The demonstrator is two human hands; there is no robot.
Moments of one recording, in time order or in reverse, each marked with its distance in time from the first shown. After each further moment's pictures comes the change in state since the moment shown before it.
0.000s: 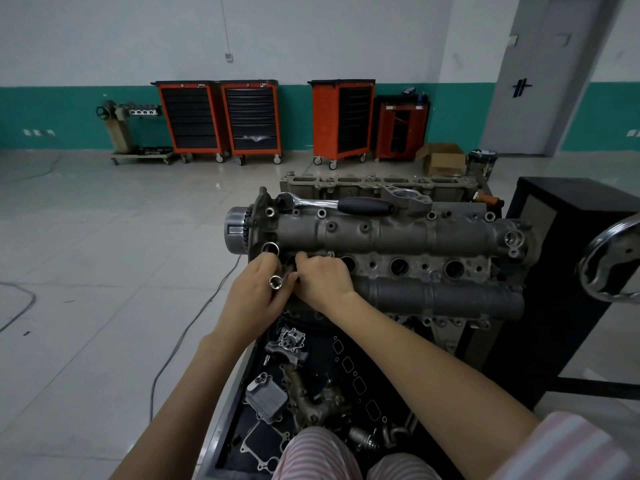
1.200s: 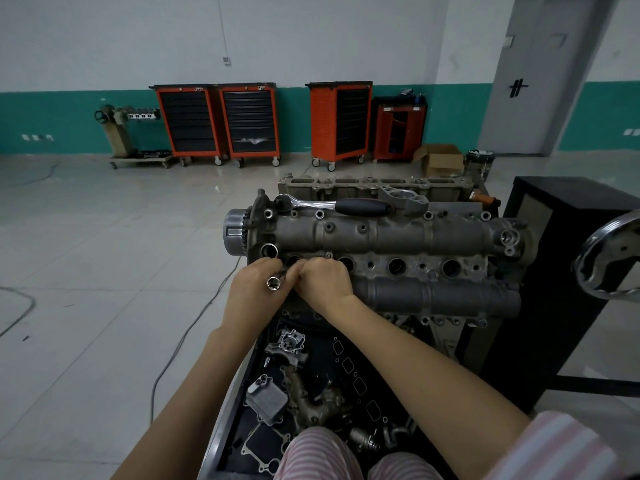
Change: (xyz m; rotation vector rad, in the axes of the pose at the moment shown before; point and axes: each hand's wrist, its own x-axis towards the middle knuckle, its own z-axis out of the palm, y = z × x) left_hand 0.012 0.012 0.002 0.045 0.078 -0.067; right_hand -0.003 0.000 0.004 0.027 0.019 0.056
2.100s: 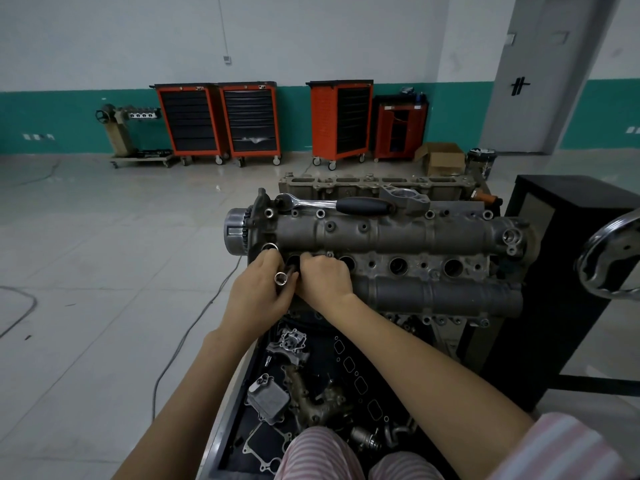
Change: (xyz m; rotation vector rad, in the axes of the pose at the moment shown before) left_hand -0.006 -0.001 -0.003 0.027 -0.114 -0.014; right_hand 0.001 -0.004 -0.007 -0.015 -0.016 0.062
